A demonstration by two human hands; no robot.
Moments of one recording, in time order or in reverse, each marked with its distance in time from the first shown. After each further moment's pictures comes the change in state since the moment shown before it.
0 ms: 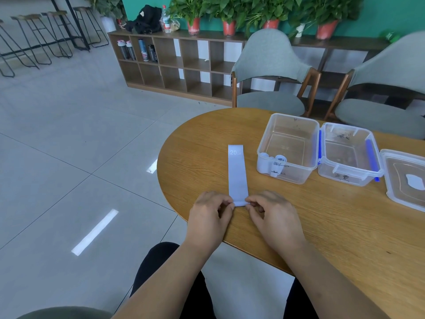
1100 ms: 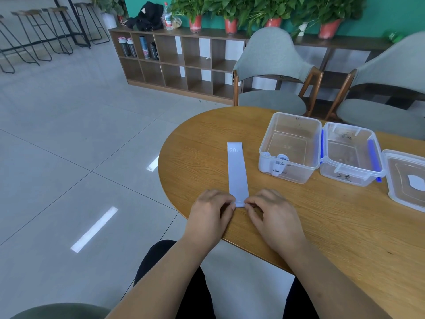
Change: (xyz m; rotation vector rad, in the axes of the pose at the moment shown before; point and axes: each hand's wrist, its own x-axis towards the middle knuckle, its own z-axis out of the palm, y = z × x) left_hand 0.004 -0.005 -0.006 0.034 -0.076 0.100; right_hand 0.000 -0.004 0.001 -0.049 -0.023 -0.061
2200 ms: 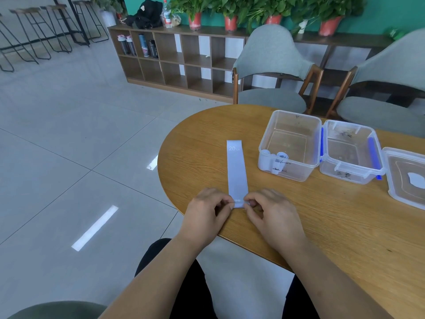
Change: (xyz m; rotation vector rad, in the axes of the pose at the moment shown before) left_hand 0.001 -0.008 -0.006 -0.084 -0.030 0.034; right_hand -0.002 0.001 -0.001 0.051 -0.018 -0.003
